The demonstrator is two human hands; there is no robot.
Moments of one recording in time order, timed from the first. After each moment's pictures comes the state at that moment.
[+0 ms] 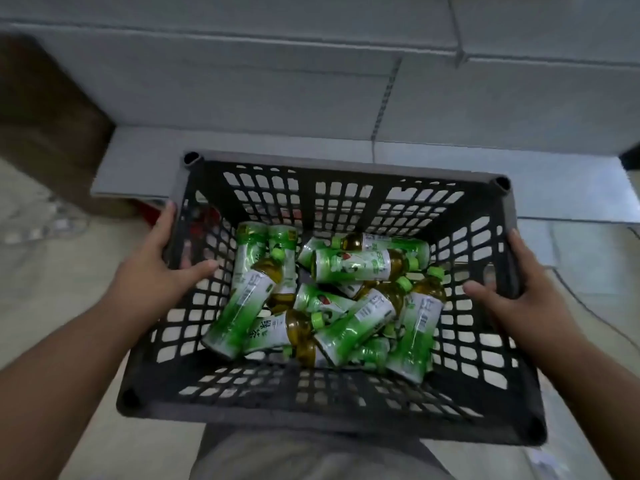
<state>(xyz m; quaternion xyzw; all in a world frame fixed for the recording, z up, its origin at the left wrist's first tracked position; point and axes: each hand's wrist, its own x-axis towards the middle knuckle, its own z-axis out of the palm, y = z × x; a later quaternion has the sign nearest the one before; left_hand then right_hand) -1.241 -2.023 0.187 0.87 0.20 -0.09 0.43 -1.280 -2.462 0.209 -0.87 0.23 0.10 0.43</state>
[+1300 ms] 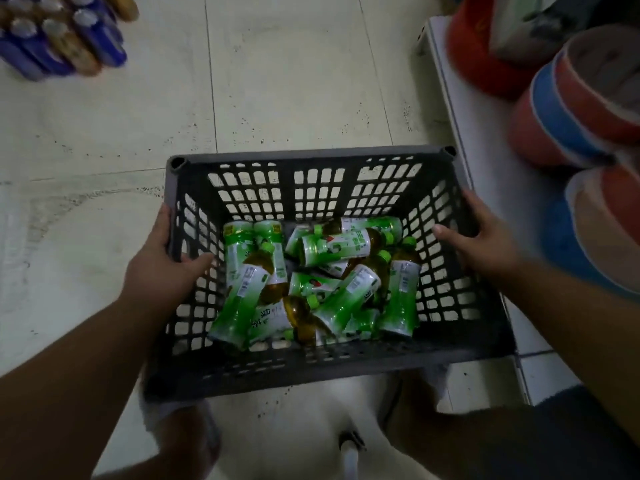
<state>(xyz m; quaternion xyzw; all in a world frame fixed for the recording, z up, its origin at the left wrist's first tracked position) -1.541 -2.216 -0.383 0.50 0.75 0.18 0.40 -1.100 -2.249 -0.356 -0.78 -0.39 0.44 0.23</state>
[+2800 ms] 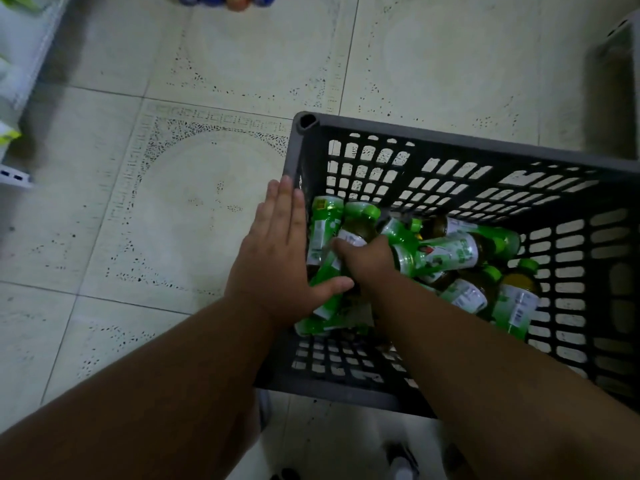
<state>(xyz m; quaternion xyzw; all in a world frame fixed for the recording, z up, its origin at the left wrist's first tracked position) -1.581 -2.272 -0.427 0.75 0.65 0.02 0.12 -1.428 -2.223 -0.509 -0.77 -0.30 0.54 0.17</state>
